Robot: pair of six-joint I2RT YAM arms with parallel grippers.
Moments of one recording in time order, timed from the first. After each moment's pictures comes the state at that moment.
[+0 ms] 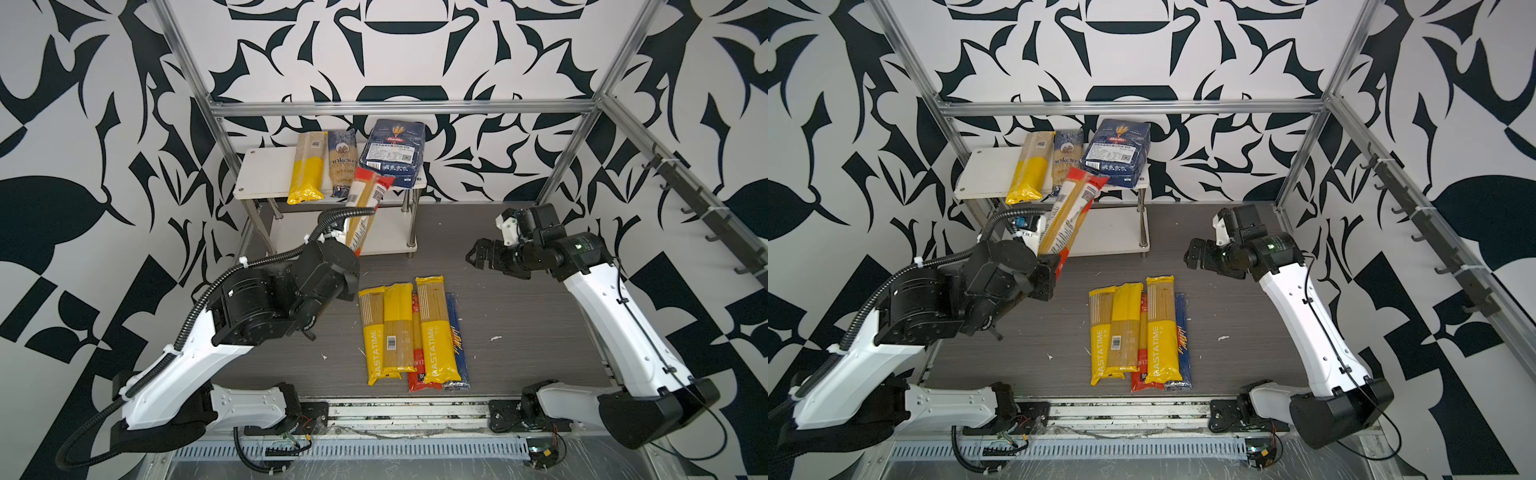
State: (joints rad) left arm -1.08 1.18 1.79 -1.30 -0.69 -0.48; right arm 0.27 1.27 1.48 -1.14 -0.22 0.45
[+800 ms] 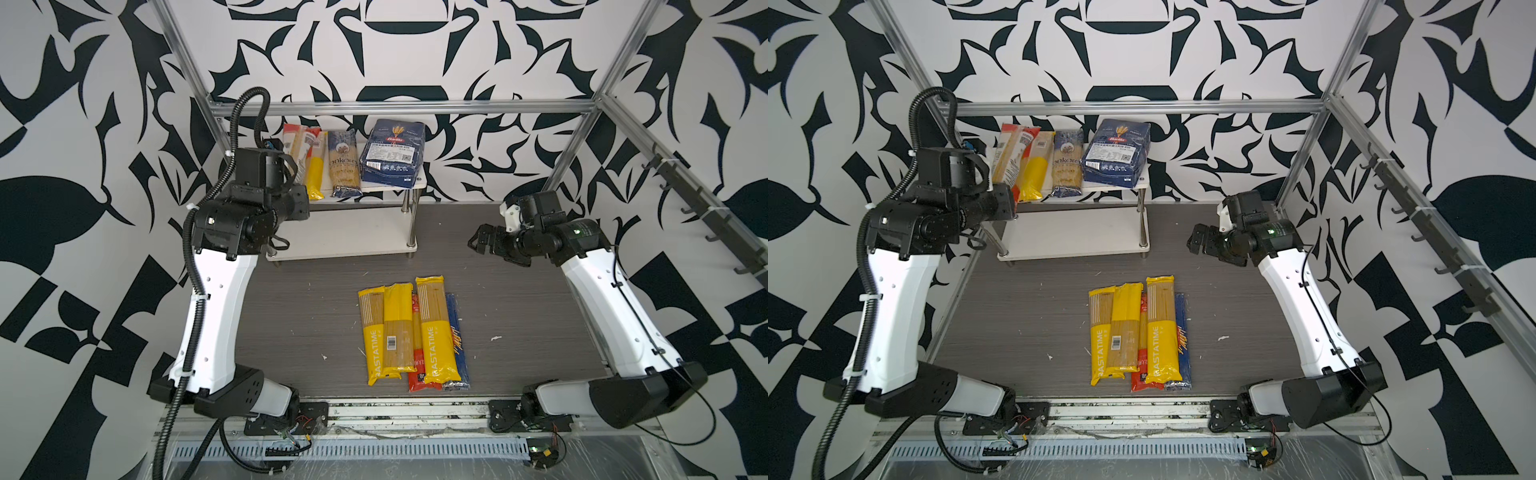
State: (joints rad) left arm -0.24 1.49 2.18 -1.23 -0.19 -0.16; right arm 0.22 1.37 1.58 -1.13 -0.22 0.45
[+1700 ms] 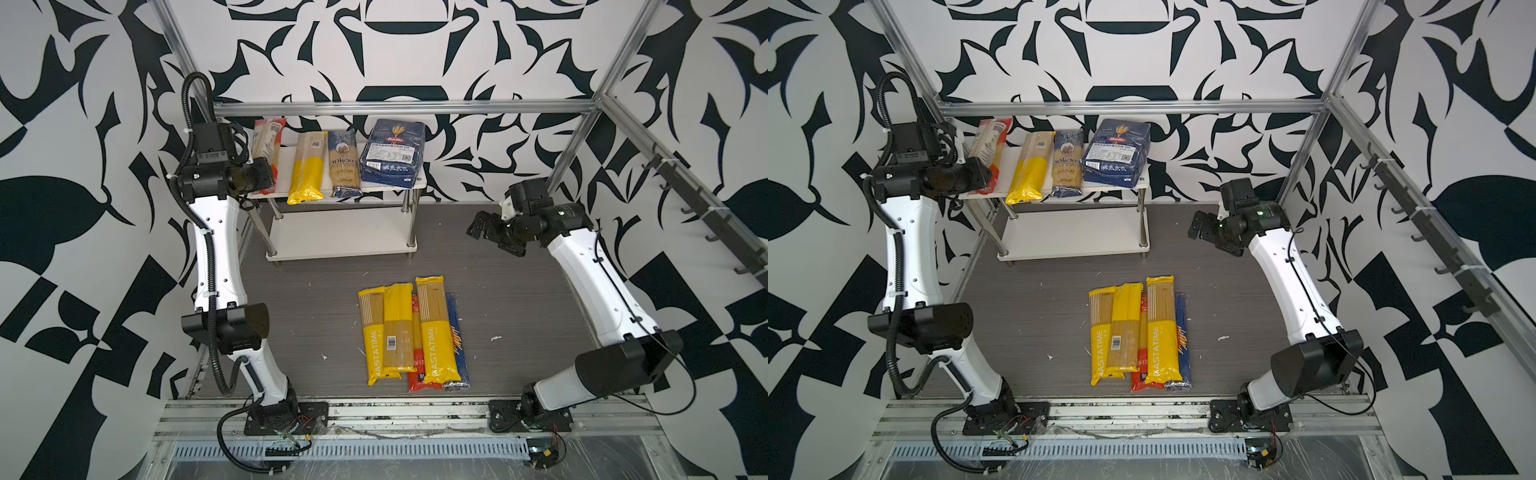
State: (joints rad) left arm 0.13 1.83 2.39 -1.16 0.20 -0.13; right arm 0.21 1.51 1.68 -1.12 -0.16 0.54
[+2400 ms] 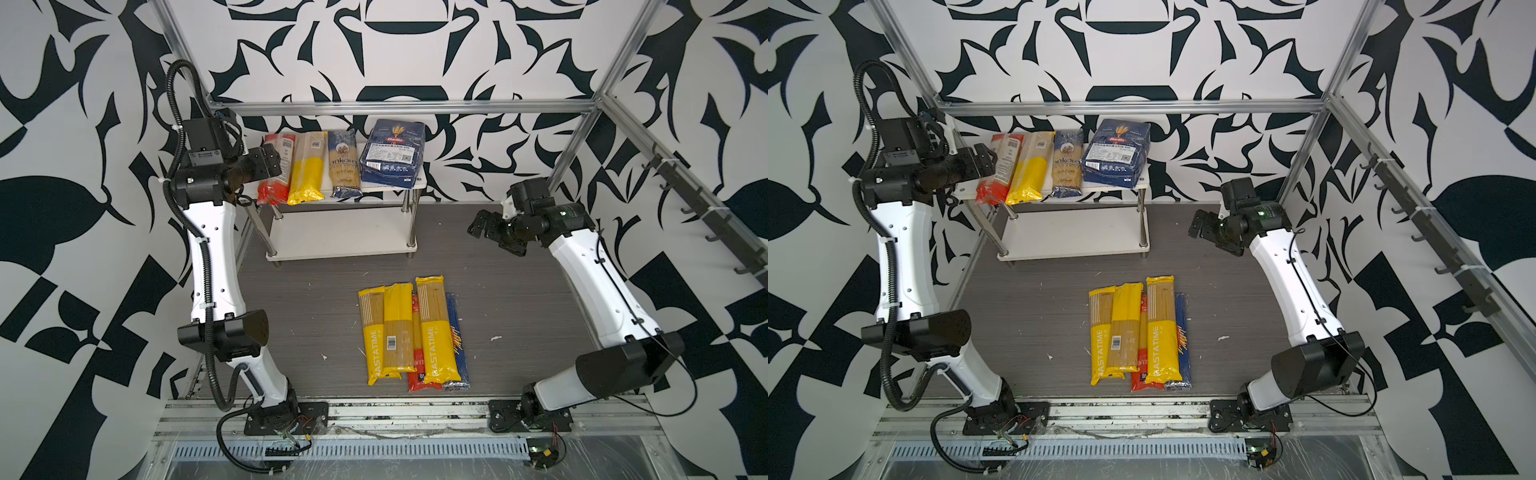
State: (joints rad) left arm 0.13 1.74 2.36 -1.05 0.19 -0.13; right arm 0.21 1.49 1.69 -1.12 -0.15 0.55
